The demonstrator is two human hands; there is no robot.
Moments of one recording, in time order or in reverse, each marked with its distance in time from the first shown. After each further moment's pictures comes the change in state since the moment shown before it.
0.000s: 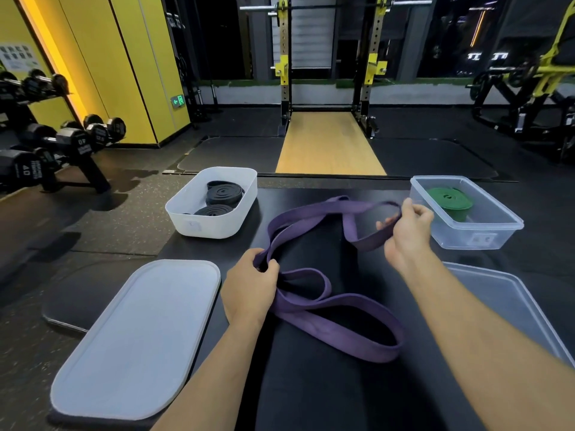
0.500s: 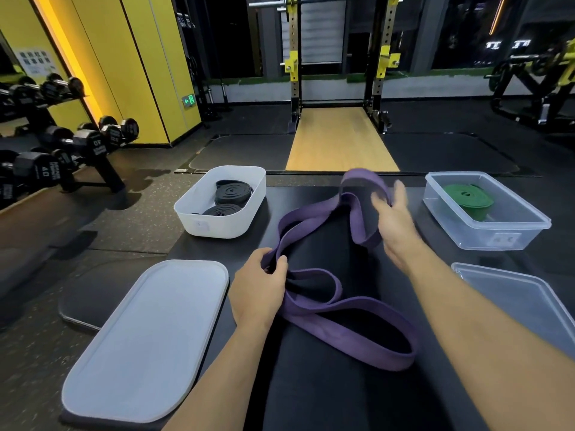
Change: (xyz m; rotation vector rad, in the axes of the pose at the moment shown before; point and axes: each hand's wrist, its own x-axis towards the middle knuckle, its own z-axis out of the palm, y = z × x) left_hand 0.001 -0.001 0.000 -0.032 0.005 0.022; right_hand 0.013 0.023 0.017 -0.673 -0.348 -0.215
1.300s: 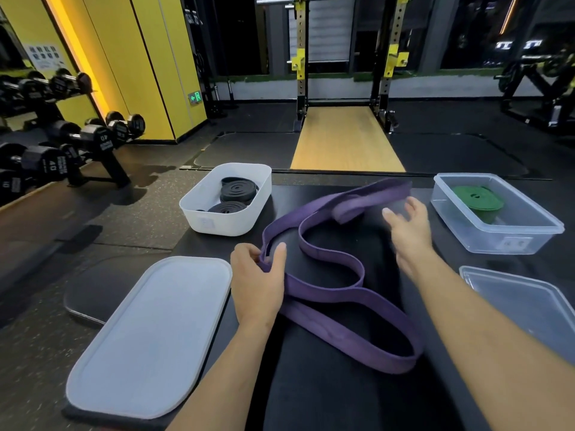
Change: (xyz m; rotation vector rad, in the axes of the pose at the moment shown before) left_hand 0.001 -0.003 0.001 -0.198 0.161 0.045; right_hand 0.002 0.024 -0.007 0.175 0.175 0.129
